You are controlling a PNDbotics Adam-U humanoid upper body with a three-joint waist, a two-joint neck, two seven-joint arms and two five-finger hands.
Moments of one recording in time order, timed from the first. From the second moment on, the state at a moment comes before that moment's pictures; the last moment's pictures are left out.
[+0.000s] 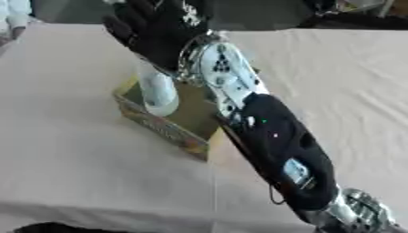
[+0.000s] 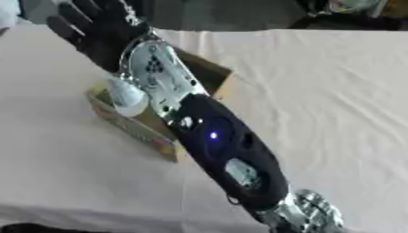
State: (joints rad) left arm -0.25 0.53 0.16 -1.72 0.20 -0.07 0.56; right arm -0.83 0.01 0.41 -1.68 -1.42 0.07 -0.72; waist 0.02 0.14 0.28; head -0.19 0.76
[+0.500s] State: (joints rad) left arm -0.25 0.53 0.16 -1.72 0.20 -0.07 0.56; right arm -0.82 0.01 0.41 -1.62 -1.41 0.06 -0.69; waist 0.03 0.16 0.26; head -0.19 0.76
